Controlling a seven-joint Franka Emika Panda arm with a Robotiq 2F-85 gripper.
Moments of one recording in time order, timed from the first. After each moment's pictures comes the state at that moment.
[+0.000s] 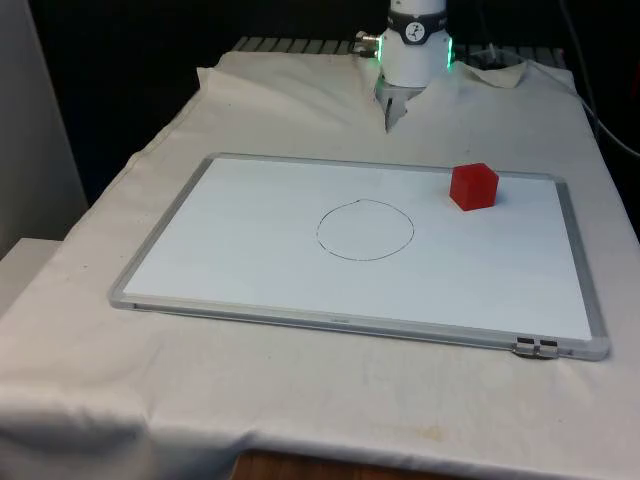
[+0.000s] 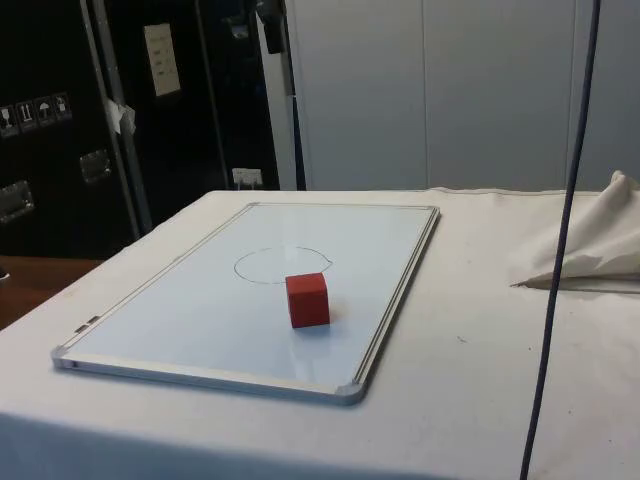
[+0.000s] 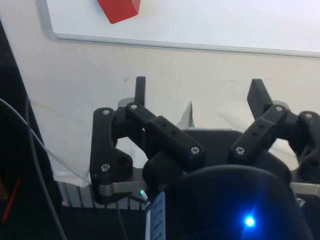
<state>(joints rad) 0.28 0.05 -0.28 -1.86 0.04 1.84 -0.04</state>
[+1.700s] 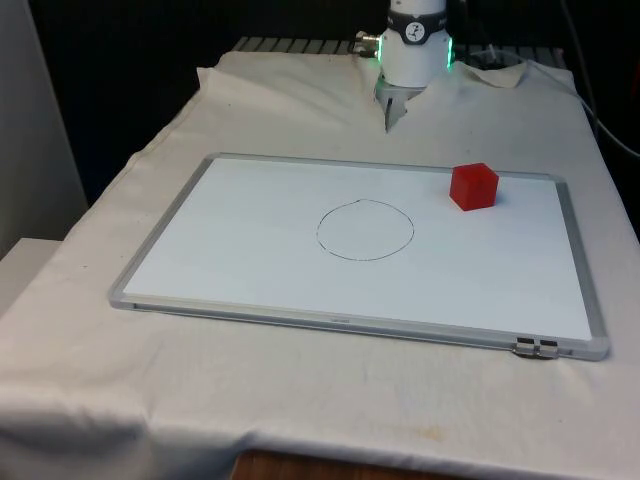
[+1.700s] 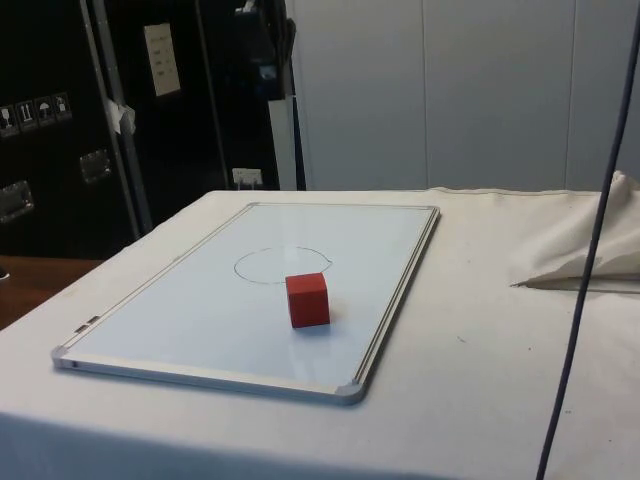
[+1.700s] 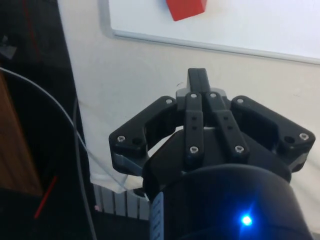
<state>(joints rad) 0.28 -0.07 -0.22 -2.10 0.18 2.01 -0.07</state>
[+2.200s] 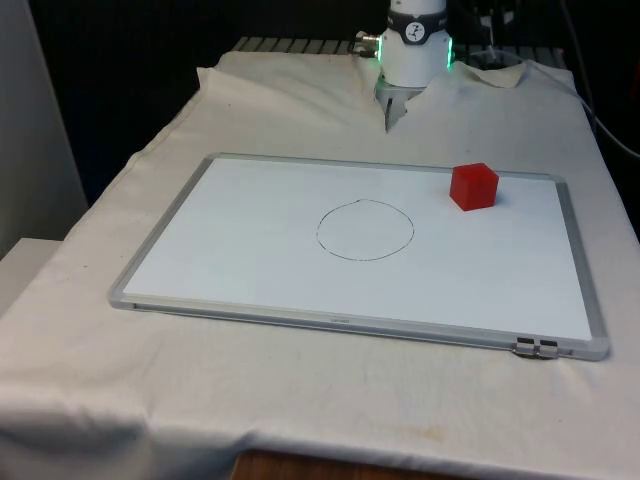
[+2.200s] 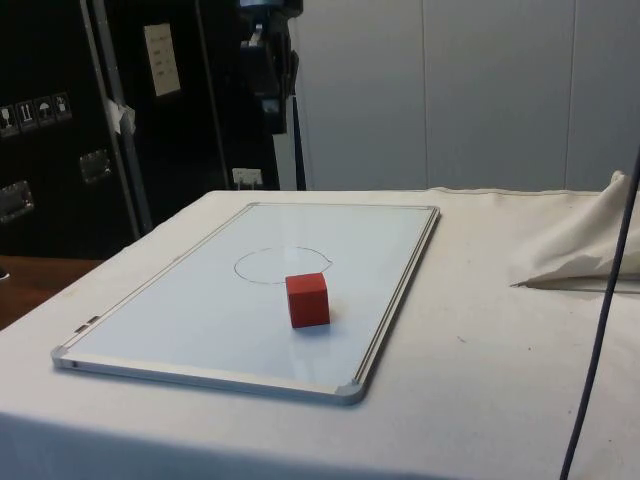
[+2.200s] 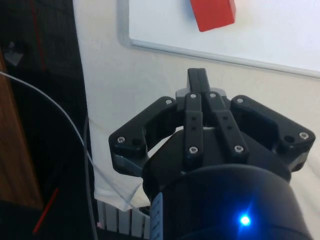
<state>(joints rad) 0.28 -0.09 -0.15 -2.22 0.22 2.16 -0.08</state>
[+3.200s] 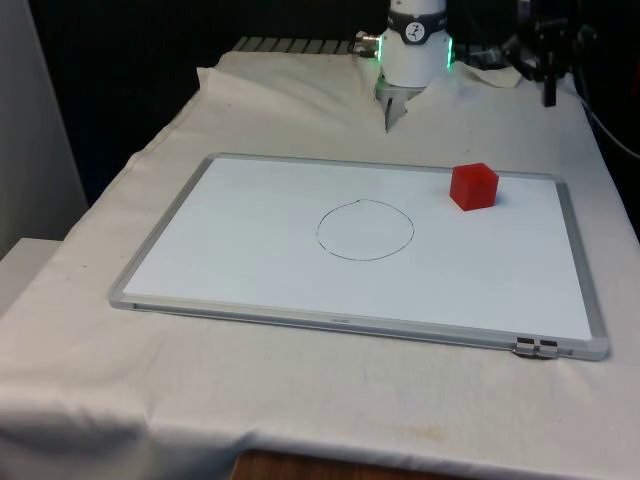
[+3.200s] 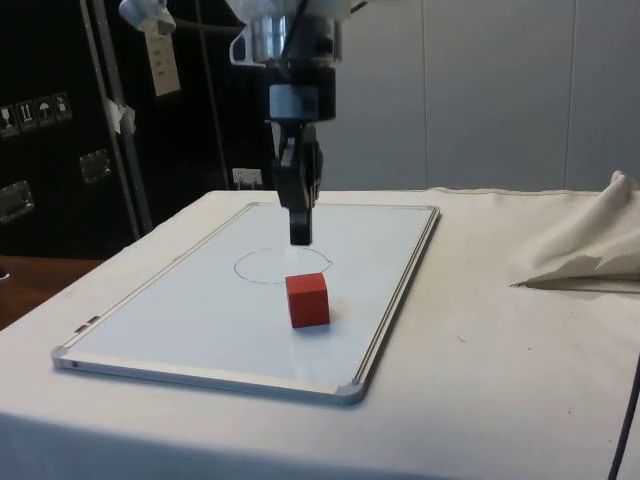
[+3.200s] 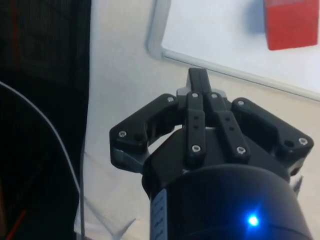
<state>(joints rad) 0.29 -0.03 0.06 -2.45 0.26 2.51 0.00</state>
